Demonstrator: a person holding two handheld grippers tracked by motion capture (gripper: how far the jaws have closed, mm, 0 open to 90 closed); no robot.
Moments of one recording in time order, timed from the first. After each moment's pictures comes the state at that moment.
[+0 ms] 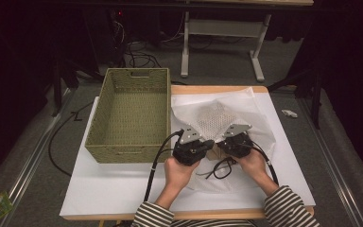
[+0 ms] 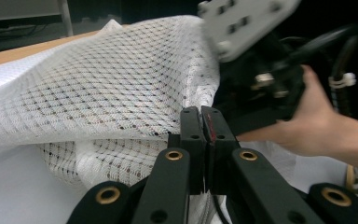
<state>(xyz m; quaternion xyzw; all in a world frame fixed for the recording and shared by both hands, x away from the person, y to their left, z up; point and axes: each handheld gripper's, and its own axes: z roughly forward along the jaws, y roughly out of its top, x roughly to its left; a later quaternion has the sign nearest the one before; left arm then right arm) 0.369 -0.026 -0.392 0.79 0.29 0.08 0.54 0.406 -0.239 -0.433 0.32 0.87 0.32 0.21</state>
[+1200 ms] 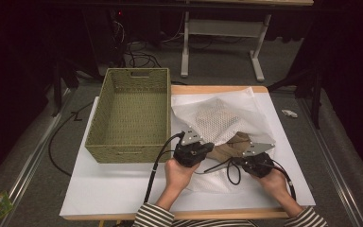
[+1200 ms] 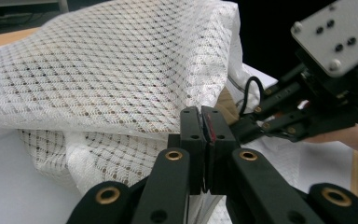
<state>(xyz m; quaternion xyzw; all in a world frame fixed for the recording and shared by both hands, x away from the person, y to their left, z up) 0.369 -0.029 -0.403 0.80 0.29 0.07 0.52 0.349 -0.290 -0.449 0.33 0.87 0.31 0.18</state>
